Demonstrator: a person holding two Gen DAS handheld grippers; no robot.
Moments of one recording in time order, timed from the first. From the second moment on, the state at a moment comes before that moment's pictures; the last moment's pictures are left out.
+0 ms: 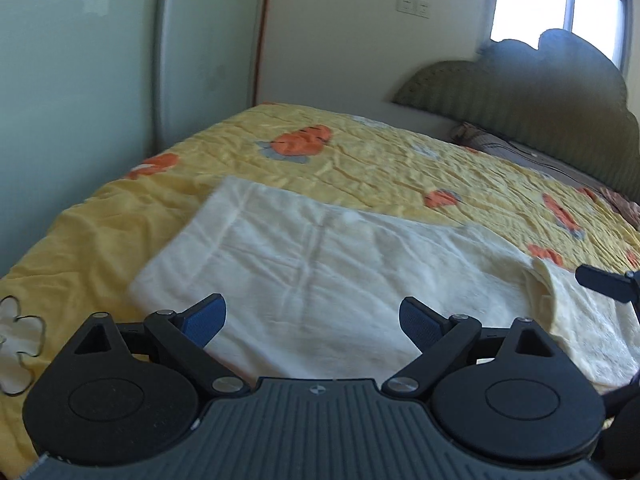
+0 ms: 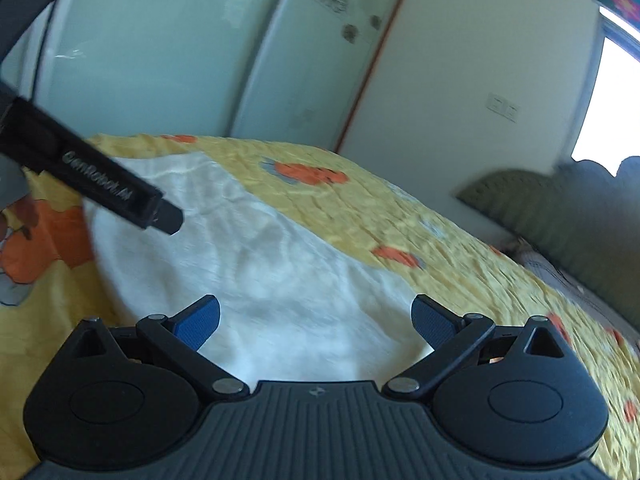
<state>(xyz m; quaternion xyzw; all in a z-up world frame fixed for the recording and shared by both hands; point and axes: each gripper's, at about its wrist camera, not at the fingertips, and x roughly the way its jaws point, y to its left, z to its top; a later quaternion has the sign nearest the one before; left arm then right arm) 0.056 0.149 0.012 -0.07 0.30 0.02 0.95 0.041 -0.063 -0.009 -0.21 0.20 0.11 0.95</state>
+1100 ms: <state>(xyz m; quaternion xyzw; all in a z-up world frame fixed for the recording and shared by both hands) 0.117 0.261 -0.041 -0.46 0.33 -0.06 0.82 0.088 0.013 0.002 -0.20 0.24 0.32 0.90</state>
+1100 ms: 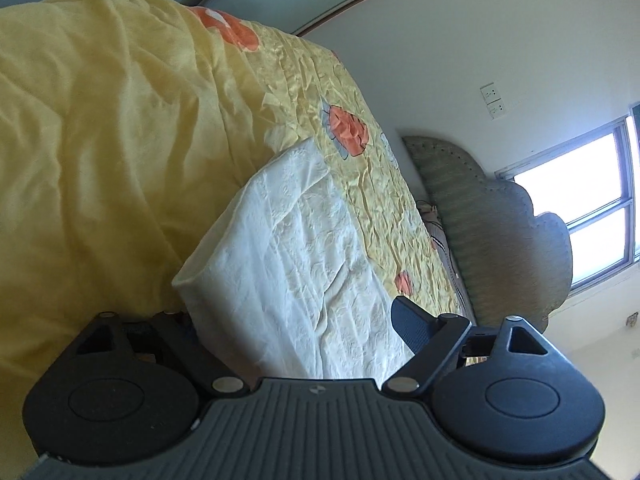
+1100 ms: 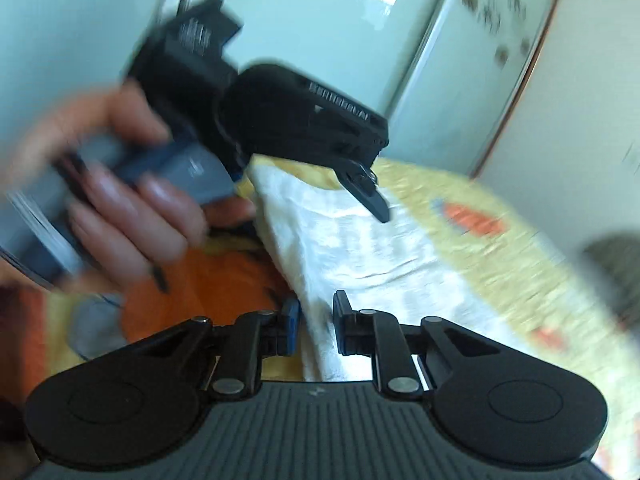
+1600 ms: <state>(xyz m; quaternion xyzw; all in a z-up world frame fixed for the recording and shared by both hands) 0.128 0.259 -0.038 -0.39 0.34 0.01 0.86 0.155 -0.089 -0.011 0.13 0.33 0.32 0.88</state>
